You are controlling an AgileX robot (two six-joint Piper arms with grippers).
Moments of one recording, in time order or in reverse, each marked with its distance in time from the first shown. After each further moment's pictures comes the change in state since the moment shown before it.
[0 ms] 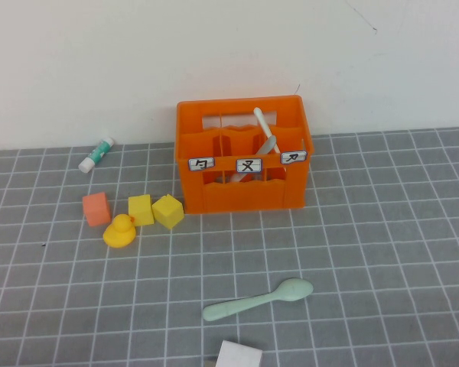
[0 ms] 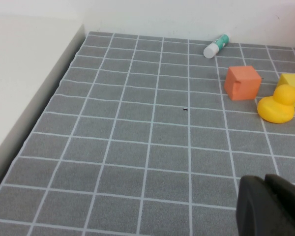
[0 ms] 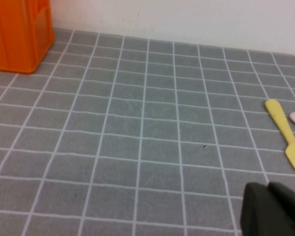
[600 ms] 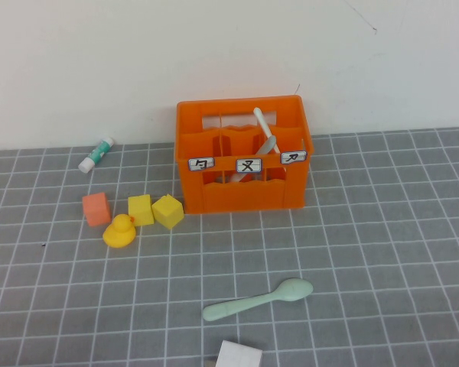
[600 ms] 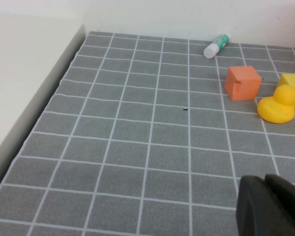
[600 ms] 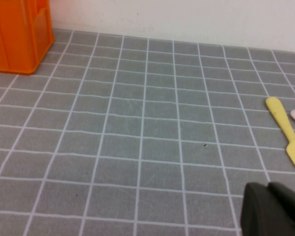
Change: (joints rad) right arm 0.000 0.000 0.000 0.002 0.004 0.010; left arm 0.000 0.000 0.000 0.000 0.000 -0.002
